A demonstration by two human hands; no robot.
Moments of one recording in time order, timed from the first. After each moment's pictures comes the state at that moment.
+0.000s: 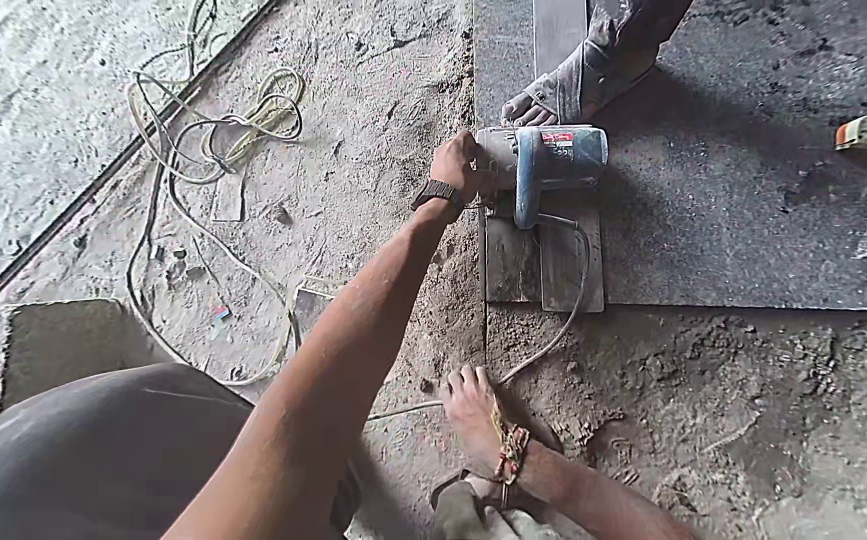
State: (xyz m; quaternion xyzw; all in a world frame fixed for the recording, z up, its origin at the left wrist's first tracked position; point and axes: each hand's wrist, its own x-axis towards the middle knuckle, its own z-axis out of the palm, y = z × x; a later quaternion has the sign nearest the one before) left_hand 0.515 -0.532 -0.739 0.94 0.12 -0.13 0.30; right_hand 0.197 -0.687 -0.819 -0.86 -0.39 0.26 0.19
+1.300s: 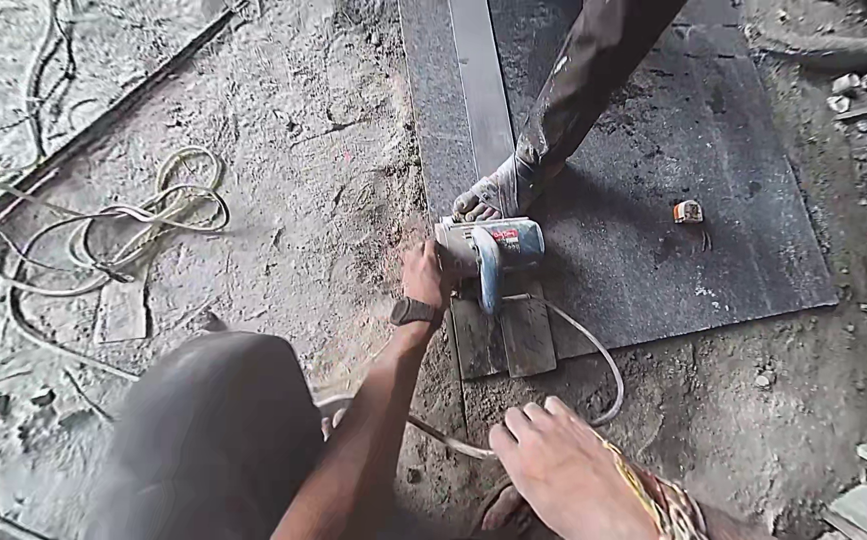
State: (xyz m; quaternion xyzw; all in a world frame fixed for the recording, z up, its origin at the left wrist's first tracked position) left_hand 0.525 -0.526 -0.736 0.91 0.14 -0.17 0.36; right_hand 0.404 -0.704 -0.561 -0.84 -0.36 0.41 0.05
